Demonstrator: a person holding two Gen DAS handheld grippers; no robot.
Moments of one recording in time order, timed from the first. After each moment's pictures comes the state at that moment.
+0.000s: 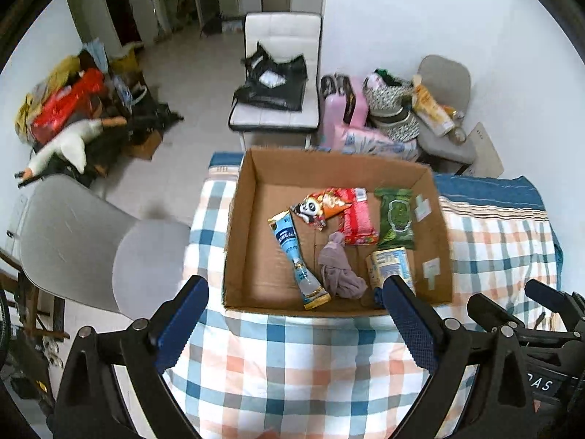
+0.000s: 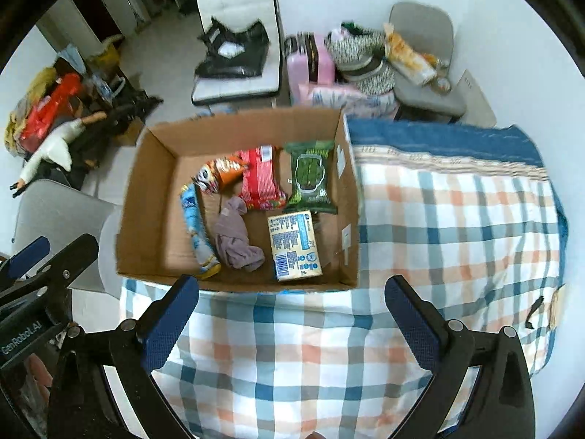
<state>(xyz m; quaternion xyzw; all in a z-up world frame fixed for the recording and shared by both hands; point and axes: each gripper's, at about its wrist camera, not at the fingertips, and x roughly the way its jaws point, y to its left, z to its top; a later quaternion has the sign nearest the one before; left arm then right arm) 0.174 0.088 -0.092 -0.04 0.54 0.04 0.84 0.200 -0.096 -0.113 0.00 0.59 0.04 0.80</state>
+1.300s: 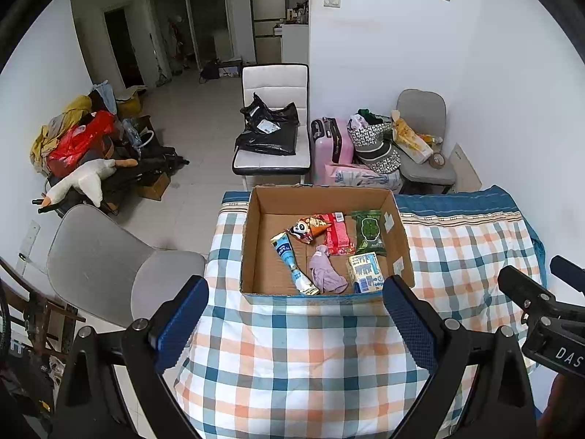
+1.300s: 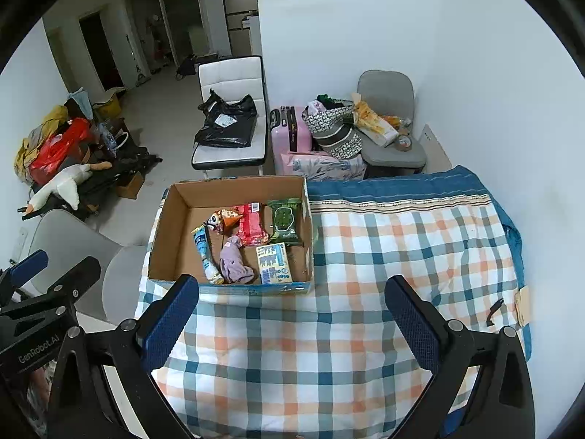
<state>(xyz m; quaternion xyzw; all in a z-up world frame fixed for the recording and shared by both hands) 0.086 0.063 0.008 -0.02 0.47 0.04 0.88 0.090 -0.128 0.028 -0.01 0.49 0.01 0.87</state>
